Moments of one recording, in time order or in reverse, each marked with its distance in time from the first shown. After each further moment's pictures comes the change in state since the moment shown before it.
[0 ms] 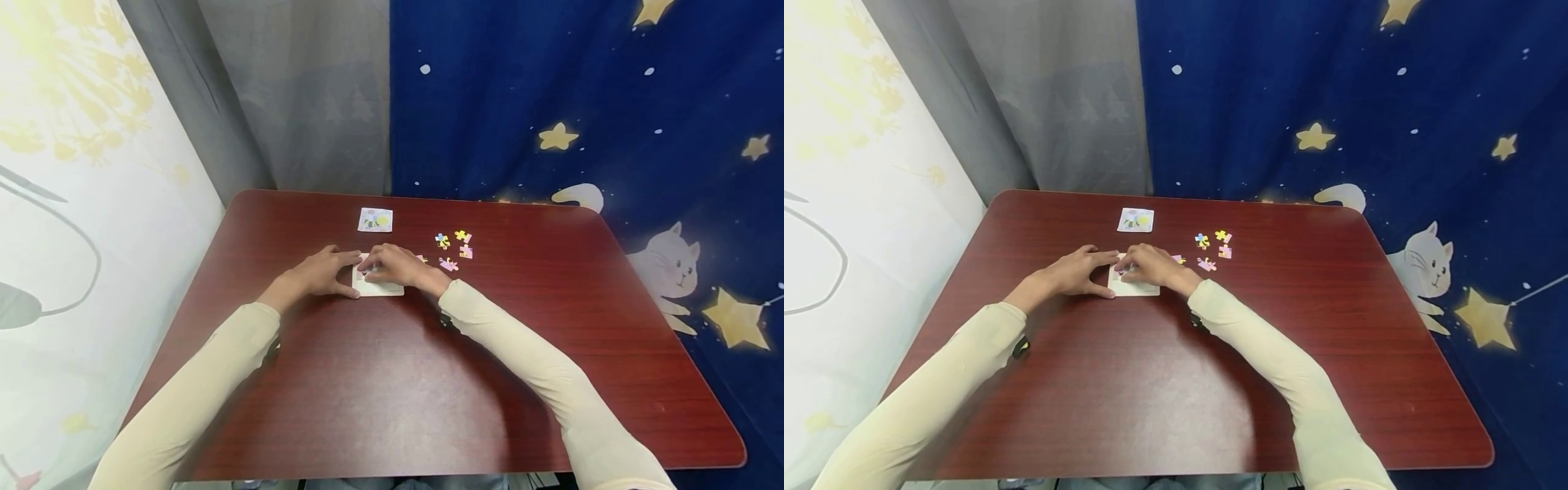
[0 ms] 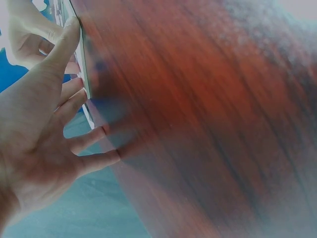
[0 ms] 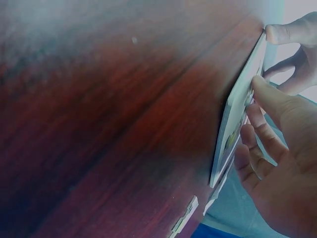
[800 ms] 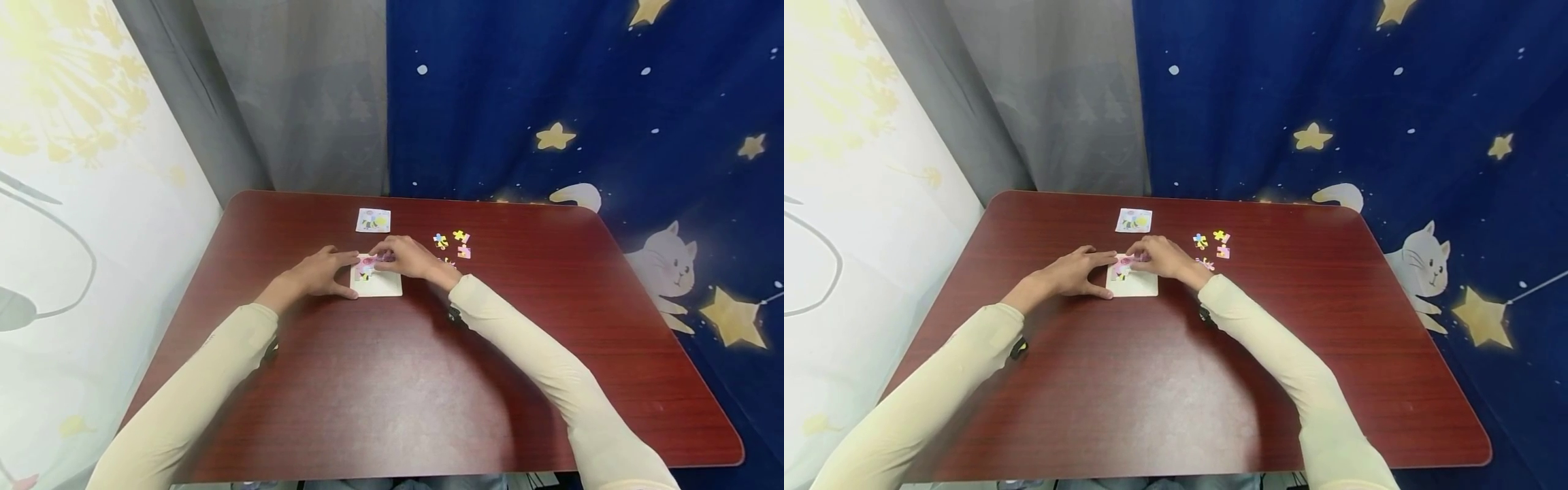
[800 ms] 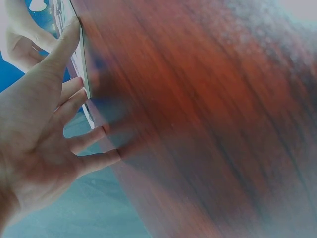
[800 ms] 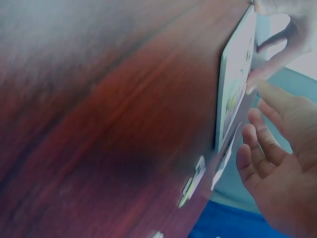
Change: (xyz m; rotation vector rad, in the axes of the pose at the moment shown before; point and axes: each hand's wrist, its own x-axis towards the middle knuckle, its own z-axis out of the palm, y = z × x) left_hand 0.002 0.000 0.000 0.010 0.000 -0.004; right_hand -0.012 0.019 -0.018 0.073 0.111 0.020
